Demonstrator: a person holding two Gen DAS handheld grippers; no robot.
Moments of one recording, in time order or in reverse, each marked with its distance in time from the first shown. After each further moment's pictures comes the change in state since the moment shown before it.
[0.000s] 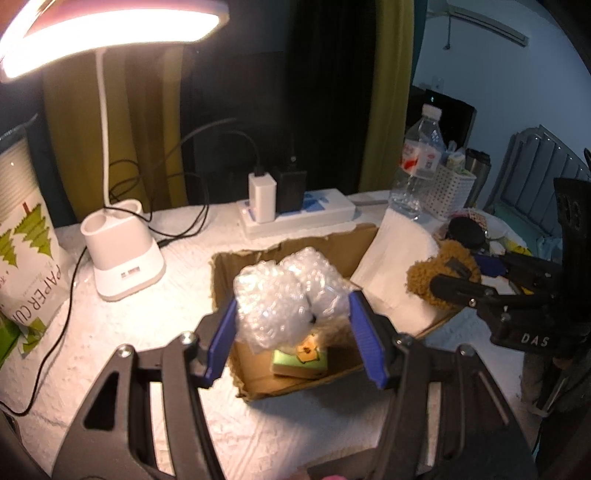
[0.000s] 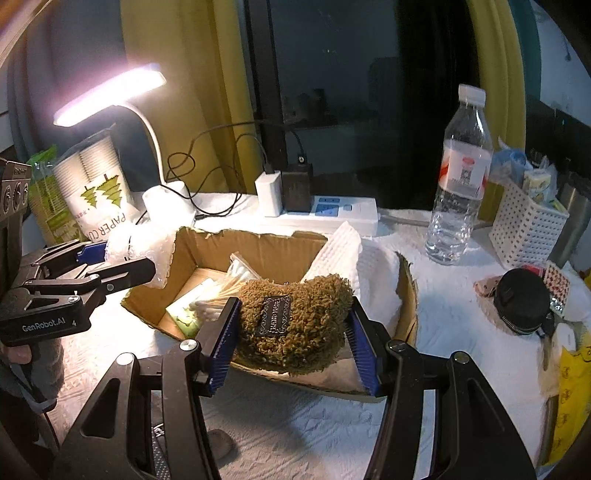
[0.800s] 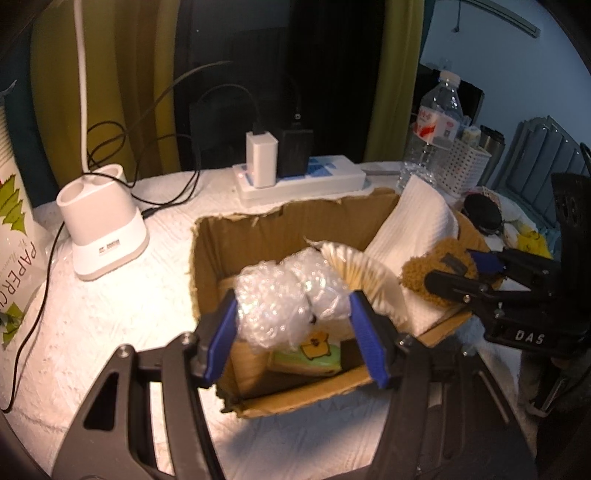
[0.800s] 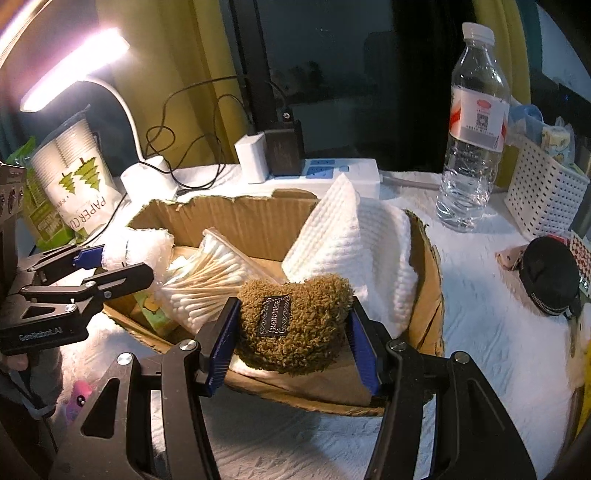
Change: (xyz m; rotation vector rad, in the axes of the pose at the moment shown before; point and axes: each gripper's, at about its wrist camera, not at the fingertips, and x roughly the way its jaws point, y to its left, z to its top) left arm 0.041 0.004 -0.012 -0.010 0.095 0.001; right arm 0.040 -0.014 -0.008 0.040 0.087 0.003
